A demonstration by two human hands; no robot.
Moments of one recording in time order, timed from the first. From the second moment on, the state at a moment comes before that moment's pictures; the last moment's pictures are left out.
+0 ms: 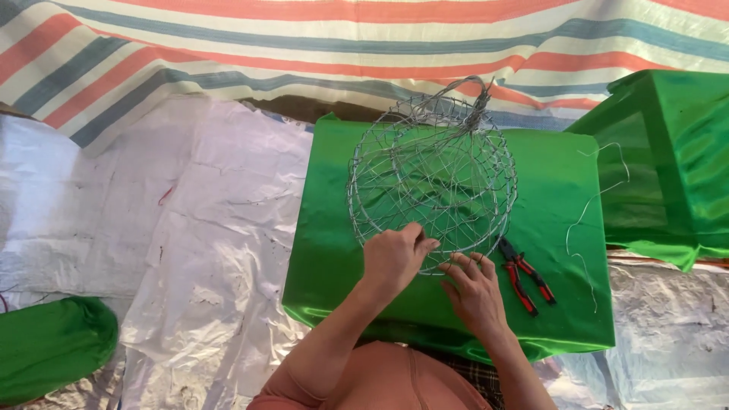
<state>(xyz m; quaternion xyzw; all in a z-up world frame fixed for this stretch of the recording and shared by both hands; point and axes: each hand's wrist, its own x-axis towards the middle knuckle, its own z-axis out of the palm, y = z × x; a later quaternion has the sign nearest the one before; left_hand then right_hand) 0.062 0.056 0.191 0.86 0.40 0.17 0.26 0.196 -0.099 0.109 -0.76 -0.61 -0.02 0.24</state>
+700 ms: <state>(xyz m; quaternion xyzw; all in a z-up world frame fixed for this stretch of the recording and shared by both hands) 0.170 0.172 0.228 0.93 0.26 0.17 0.18 0.200 -0.097 0.103 -0.75 -0.60 -0.02 0.28</state>
